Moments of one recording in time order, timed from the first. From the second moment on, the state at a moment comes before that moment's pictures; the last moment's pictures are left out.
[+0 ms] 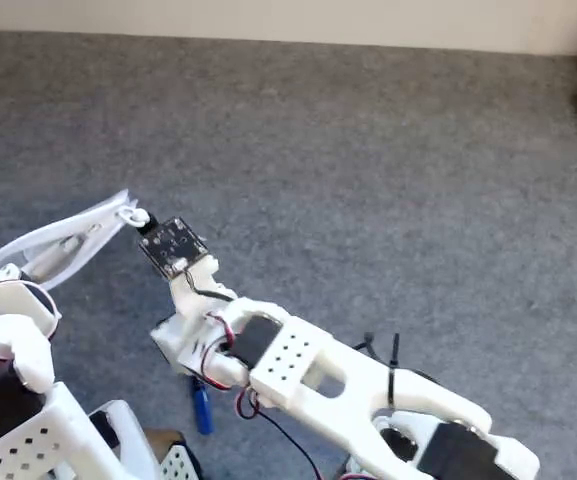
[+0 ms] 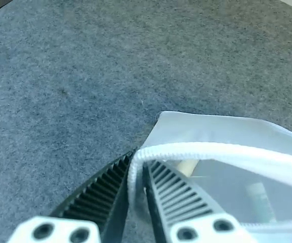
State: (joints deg) left arm -43.5 -68.5 42.0 75.4 9.9; right arm -60.9 -19.4 41.7 33.9 -15.3
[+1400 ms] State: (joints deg) left arm -48.8 -67.6 43.1 74.2 11.3; right arm -55.7 9.8 26.9 35.0 -16.1
